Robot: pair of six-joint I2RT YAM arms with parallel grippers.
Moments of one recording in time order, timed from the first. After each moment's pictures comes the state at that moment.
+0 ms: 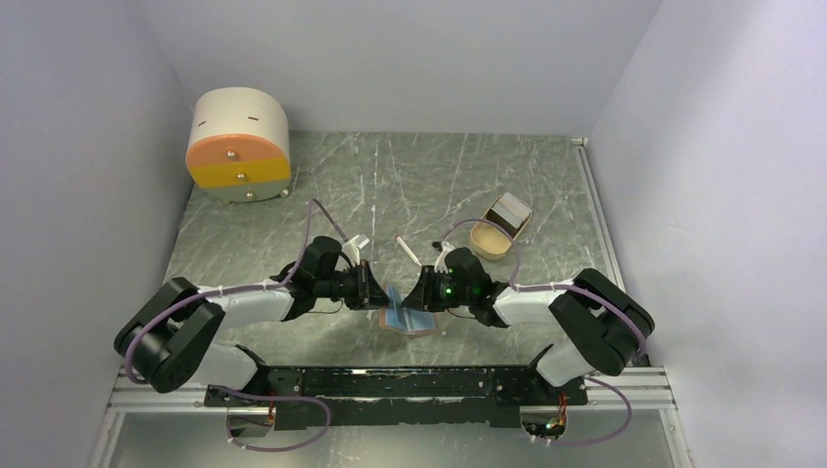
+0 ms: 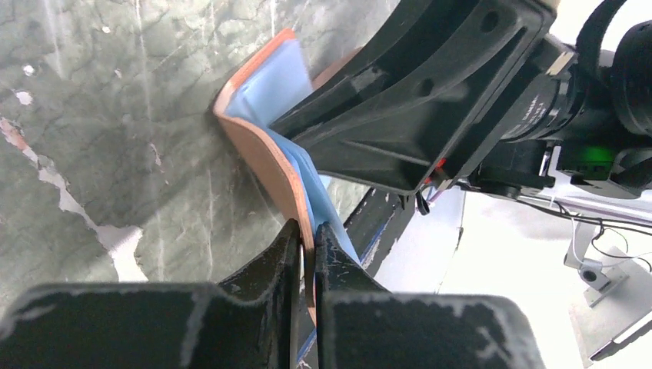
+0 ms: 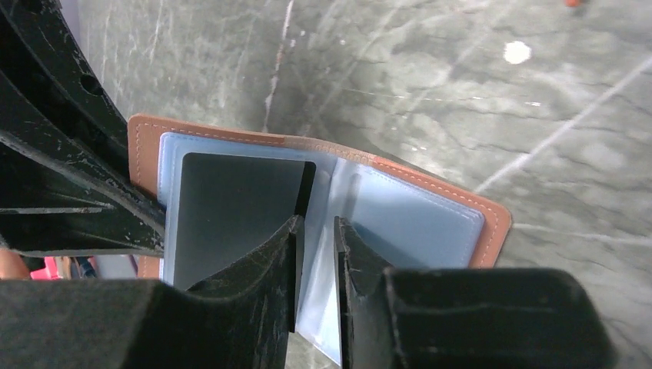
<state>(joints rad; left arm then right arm) -0.65 1.40 0.42 0.36 0.59 -0.90 0.74 1.48 0.40 0.45 -0.33 0.76</state>
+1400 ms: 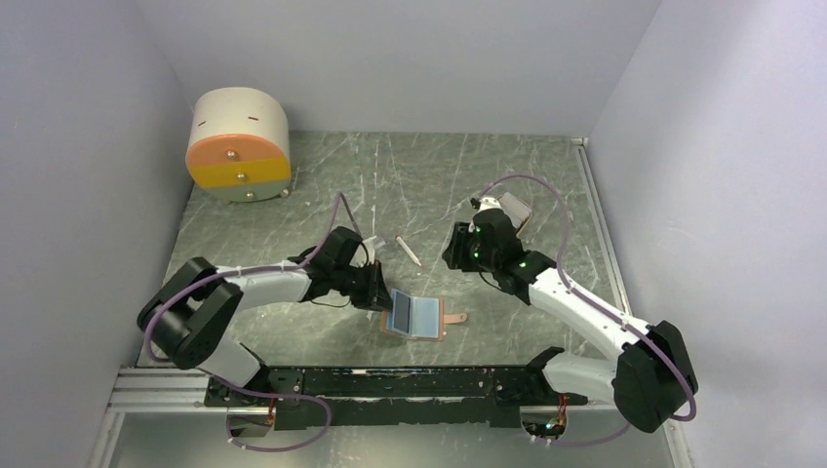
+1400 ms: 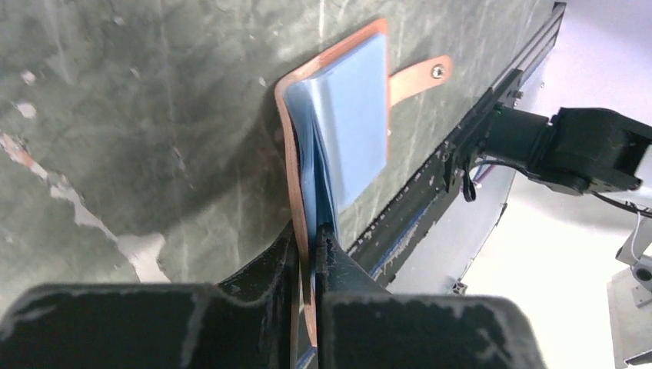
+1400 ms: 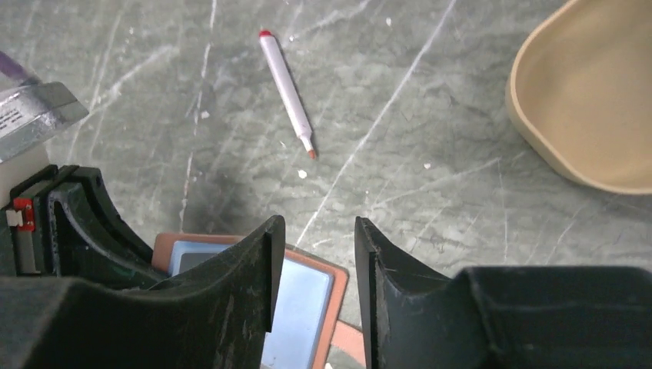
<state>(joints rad) -0.69 1.54 0.62 0.06 0.58 -0.75 0.58 1.15 0.68 -0.22 0.03 0.50</state>
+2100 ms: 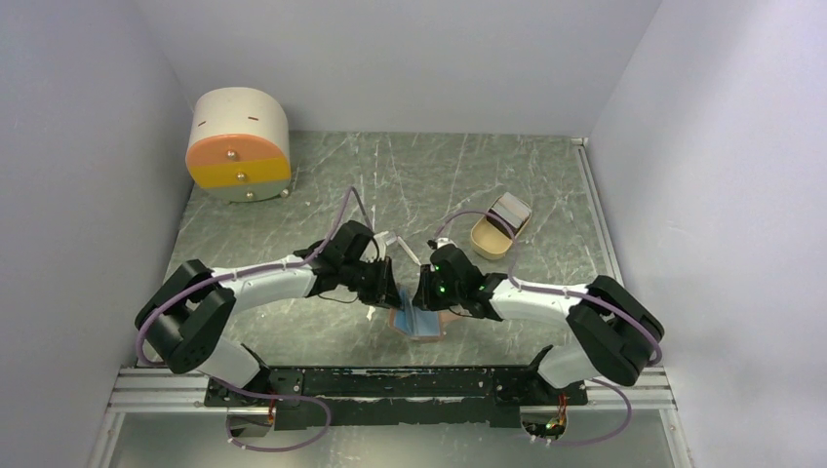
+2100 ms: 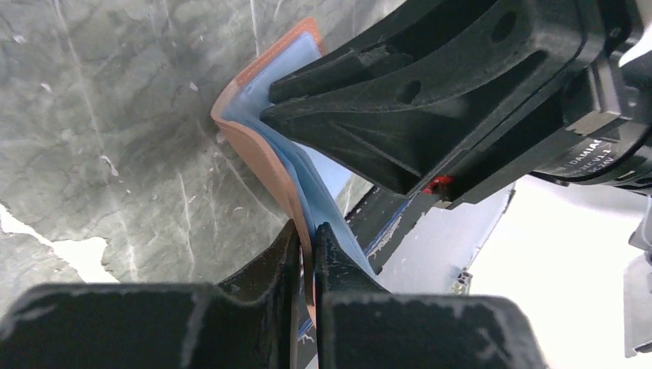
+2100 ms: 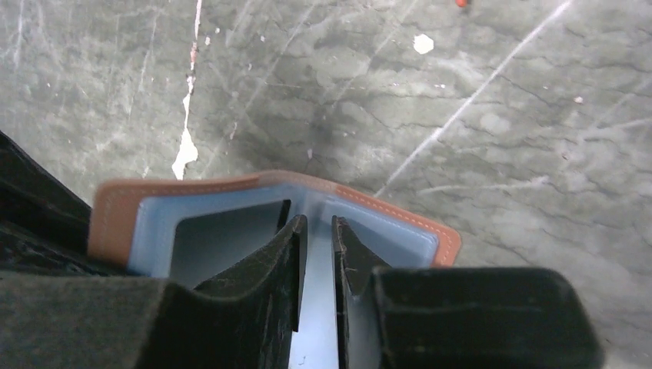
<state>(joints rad) -0.76 1.49 0.75 -0.11 0.53 -0.73 0.83 1.40 0.55 0.03 -0.06 0.65</state>
